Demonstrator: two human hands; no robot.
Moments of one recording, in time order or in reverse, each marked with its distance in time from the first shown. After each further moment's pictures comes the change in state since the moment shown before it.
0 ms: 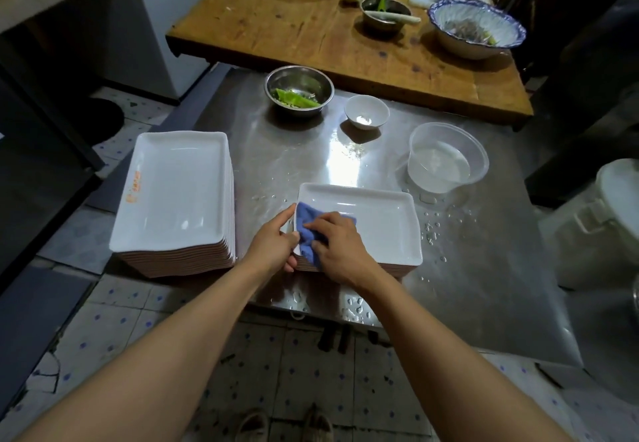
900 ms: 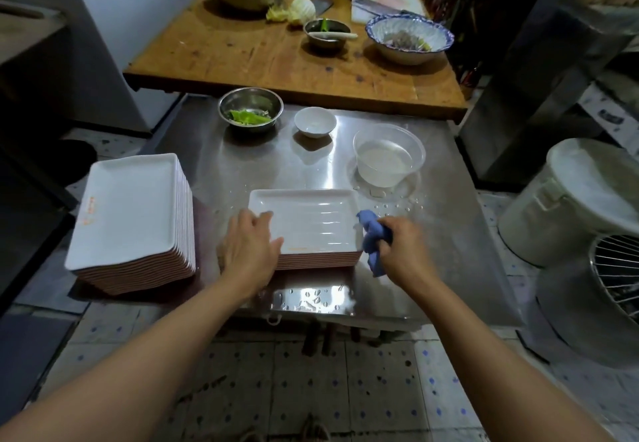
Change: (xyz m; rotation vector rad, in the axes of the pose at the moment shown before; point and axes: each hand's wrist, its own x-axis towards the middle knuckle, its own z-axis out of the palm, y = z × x) left_hand -0.043 0.028 0.041 0.996 0.362 0.433; right_hand -0.100 0.075 -0.098 0.242 0.354 0.306
